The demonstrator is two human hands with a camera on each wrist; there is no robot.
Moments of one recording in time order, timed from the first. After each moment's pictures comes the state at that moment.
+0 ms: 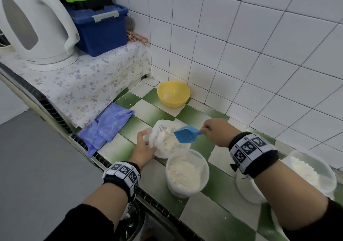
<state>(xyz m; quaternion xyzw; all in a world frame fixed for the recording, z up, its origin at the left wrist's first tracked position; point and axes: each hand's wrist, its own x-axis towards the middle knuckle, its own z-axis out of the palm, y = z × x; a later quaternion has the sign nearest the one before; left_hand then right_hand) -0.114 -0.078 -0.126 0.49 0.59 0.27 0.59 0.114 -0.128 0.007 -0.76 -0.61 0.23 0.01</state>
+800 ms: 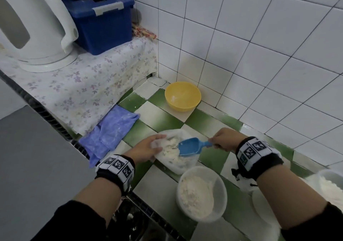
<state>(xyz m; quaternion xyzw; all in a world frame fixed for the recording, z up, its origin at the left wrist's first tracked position) -0.131 -0.013 -0.114 0.59 0.52 0.09 0.61 0.131 -0.073 -0.031 -0.78 -0.47 0.41 0.00</state>
